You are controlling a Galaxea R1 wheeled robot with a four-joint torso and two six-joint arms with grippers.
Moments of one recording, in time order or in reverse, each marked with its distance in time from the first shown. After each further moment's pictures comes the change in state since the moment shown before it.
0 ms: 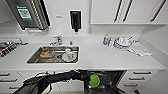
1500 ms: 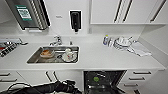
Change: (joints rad) left arm 0.169 -0.343 0.270 0.033 -0.006 0.023; right arm 0.049 -0.142 0.228 0.000 -0.003 0.000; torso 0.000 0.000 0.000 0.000
